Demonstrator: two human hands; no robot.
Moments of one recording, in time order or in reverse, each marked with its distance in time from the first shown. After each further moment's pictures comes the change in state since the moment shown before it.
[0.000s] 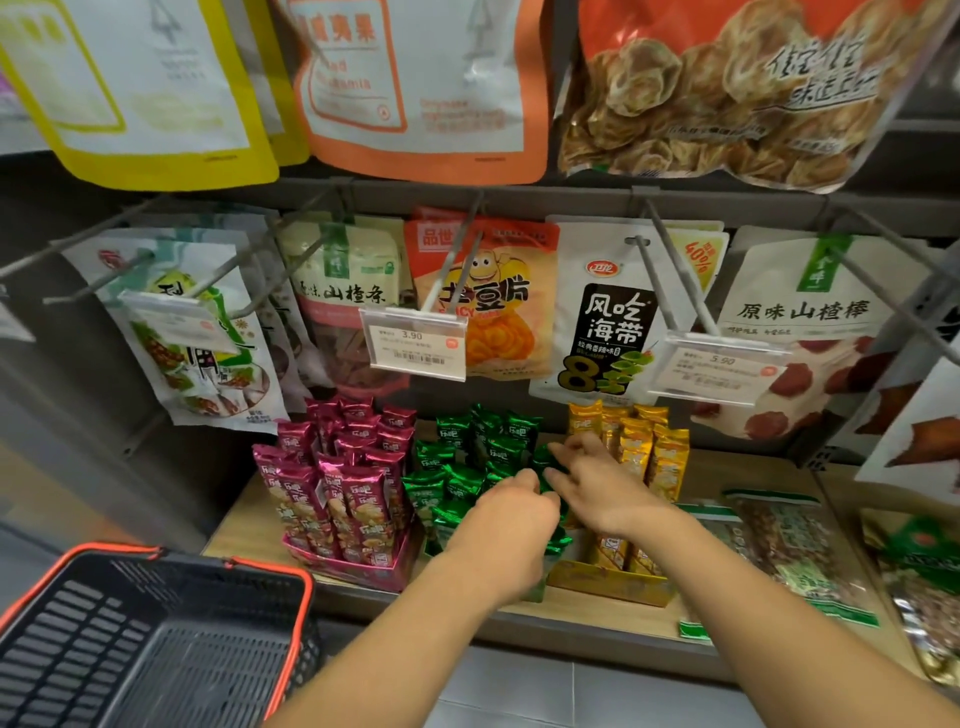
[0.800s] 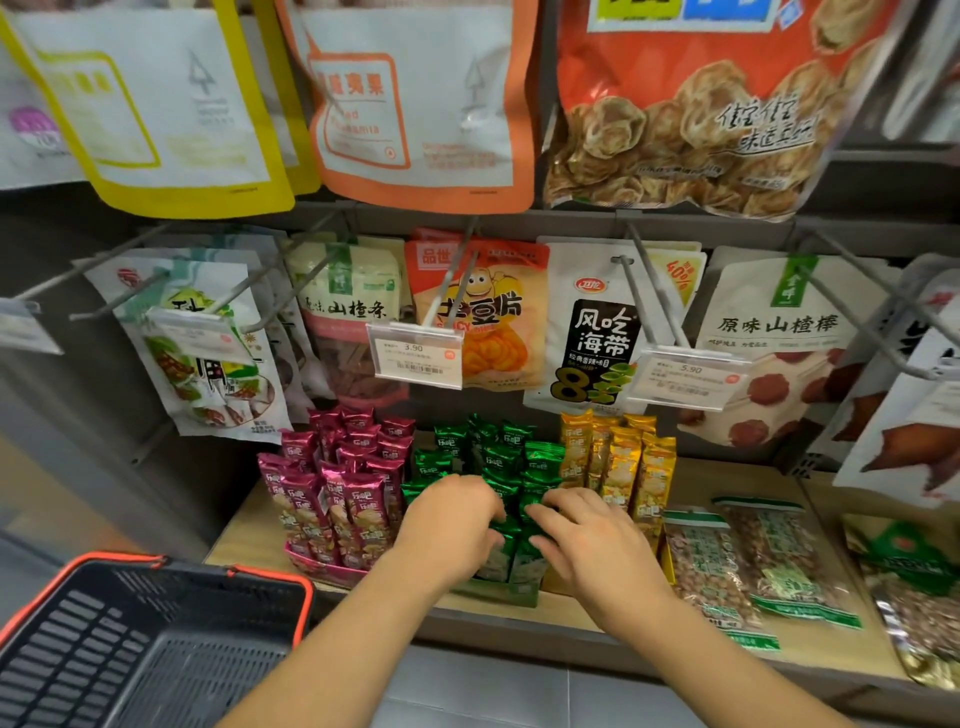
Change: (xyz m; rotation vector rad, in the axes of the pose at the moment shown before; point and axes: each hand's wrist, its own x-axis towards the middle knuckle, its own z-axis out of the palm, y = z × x) left_hand -0.009 -0.042 -0.001 -0.048 0.083 -0.134; right_hand -0.073 -0.013 0.026 -0.349 0.392 -0.304
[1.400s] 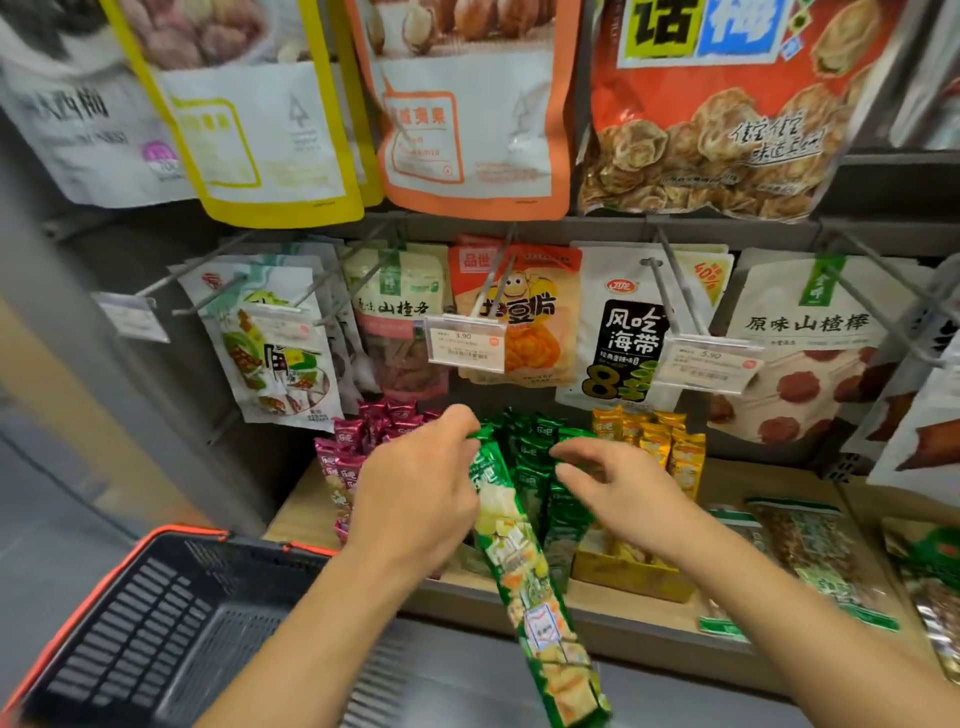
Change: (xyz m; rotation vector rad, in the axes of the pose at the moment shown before) left_hand -0.085 0.002 -0.075 -0.180 0.698 0.003; right_hand 0.024 -0.013 -0.065 0.516 -0.096 0.166
